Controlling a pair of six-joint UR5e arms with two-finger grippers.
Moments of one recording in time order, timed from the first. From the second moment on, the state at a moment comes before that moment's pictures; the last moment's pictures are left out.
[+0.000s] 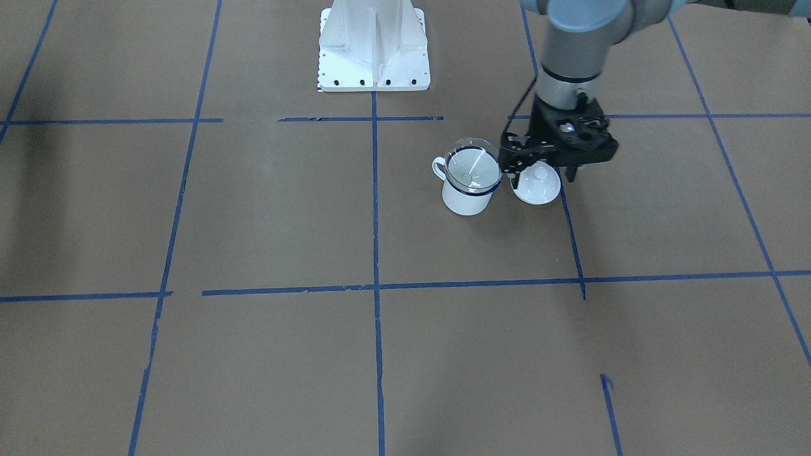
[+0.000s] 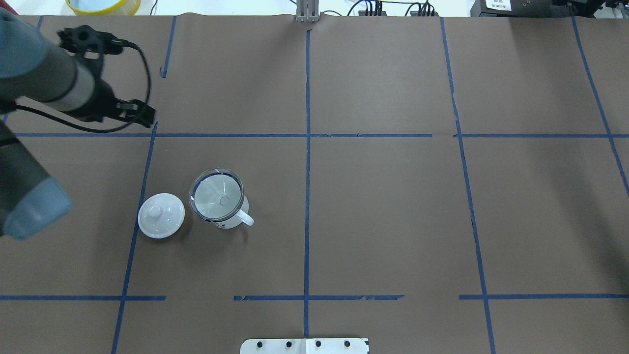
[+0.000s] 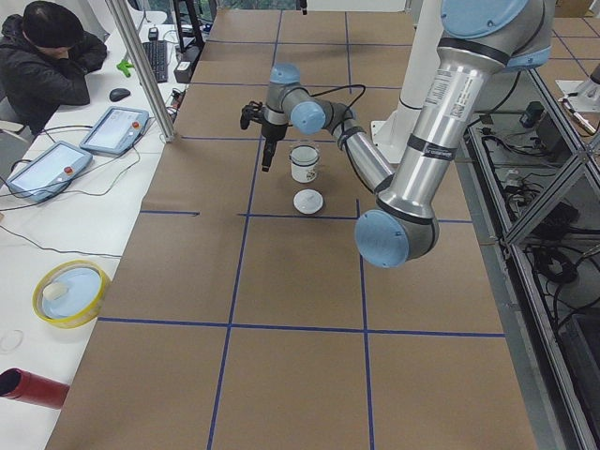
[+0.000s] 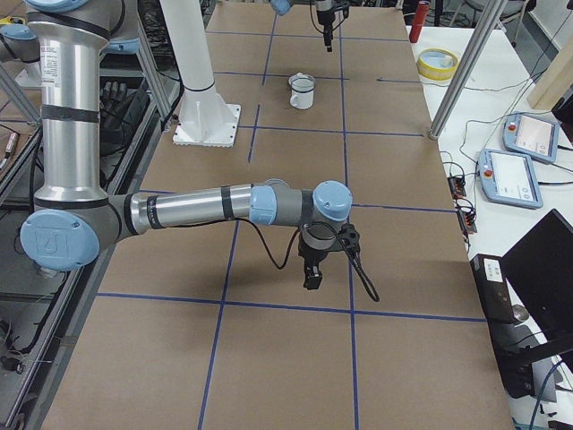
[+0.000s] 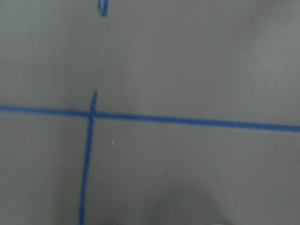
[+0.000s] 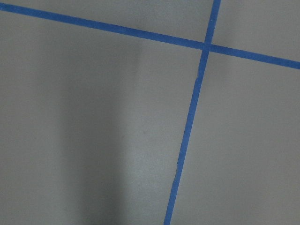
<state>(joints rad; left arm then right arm) -0.93 -1.86 -1.99 -1.58 -1.96 -0.73 1.45 -1.63 1.79 -1.79 2.31 -0.13</state>
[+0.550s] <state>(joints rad) -1.43 -1.55 -1.87 -1.67 -2.24 0.02 1.45 -1.63 1.79 -1.79 2.31 -0.13</state>
